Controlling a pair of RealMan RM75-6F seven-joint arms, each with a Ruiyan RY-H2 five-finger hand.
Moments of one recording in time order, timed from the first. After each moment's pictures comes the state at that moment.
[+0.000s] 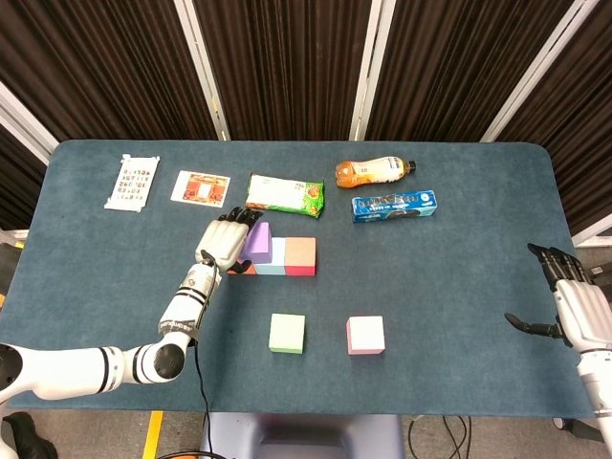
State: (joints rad) left arm -1.12 -1.47 -0.22 -1.57 0.46 0.97 0.63; right arm 0.18 -0.87 0.11 -1.86 -1.33 1.27 0.14
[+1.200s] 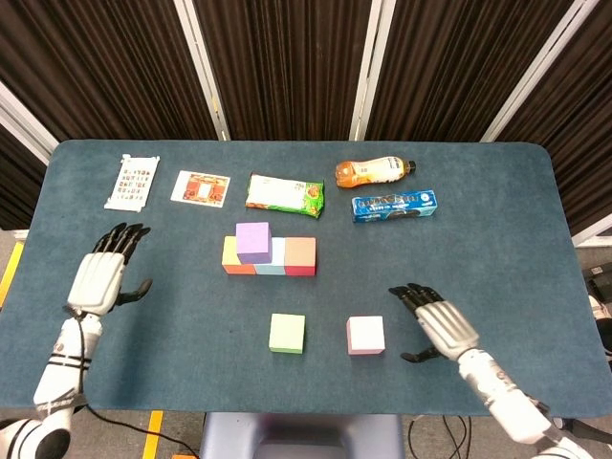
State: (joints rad) left arm -0.56 -1.20 -0.03 -1.72 1.16 1.36 0.13; right arm 0.41 -1.17 0.06 -1.86 -1.34 0.94 -0.17
